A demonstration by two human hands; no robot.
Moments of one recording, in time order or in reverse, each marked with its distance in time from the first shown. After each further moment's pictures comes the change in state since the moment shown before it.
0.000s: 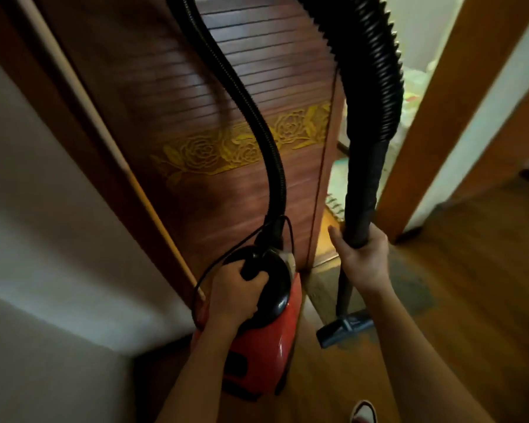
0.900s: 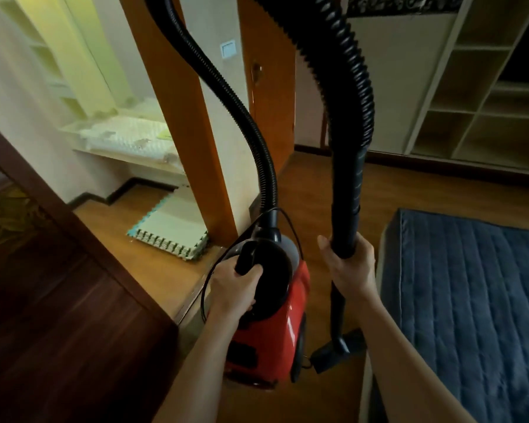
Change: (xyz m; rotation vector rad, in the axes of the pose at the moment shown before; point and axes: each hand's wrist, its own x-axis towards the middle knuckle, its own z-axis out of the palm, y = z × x) left_hand -0.100 0.223 0.404 0.021 -0.592 0.339; right_hand -0.040 0.082 -0.431 -0.162 0.705 0.190
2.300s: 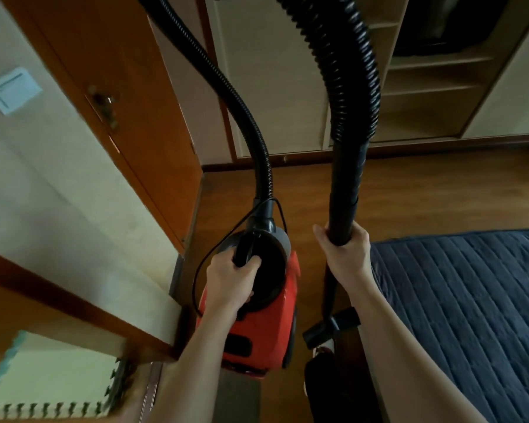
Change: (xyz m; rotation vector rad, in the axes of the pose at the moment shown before) left_hand 0.533 0.195 0.279 0.094 -0.402 0.166; right_hand 0.517 0.205 0.015 -0.188 0.400 0.216
